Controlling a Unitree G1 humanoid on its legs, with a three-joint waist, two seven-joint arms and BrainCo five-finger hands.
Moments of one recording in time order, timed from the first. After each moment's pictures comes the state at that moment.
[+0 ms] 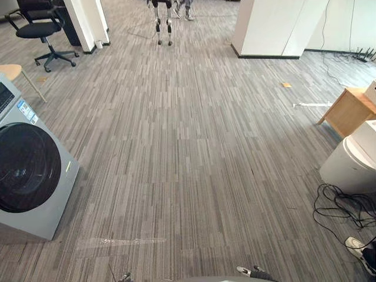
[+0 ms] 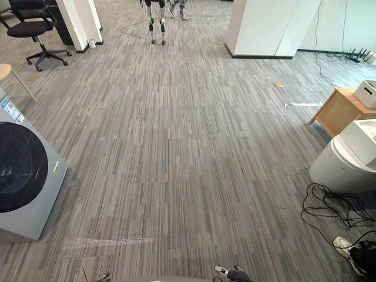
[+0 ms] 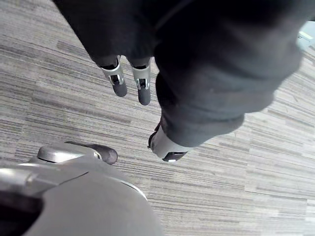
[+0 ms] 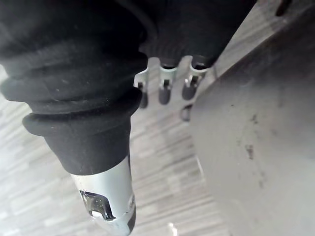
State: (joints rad) left arm 0.16 0.14 0.16 1.15 -0.15 -0.05 0.00; right arm 0.04 -0.01 -0.33 1.19 0.04 0.00 0.03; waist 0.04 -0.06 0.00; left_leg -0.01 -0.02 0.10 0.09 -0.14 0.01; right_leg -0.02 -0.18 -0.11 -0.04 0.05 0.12
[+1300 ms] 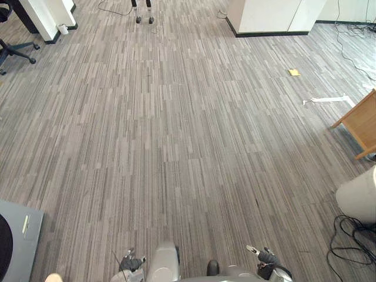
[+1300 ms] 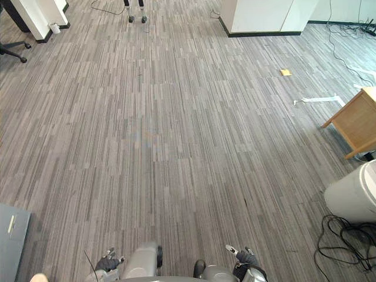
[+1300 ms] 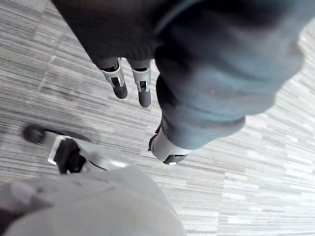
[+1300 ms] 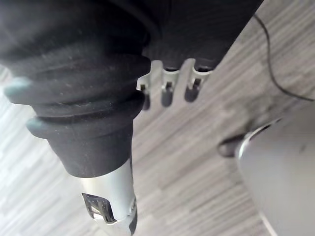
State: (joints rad) left arm 0.11 0.06 0.26 0.98 -0.15 -0.09 0.02; right arm -0.01 0.00 -0.42 1.11 0.15 -0.04 0.00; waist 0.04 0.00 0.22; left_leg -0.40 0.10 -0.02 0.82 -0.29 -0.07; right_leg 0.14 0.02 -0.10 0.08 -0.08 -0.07
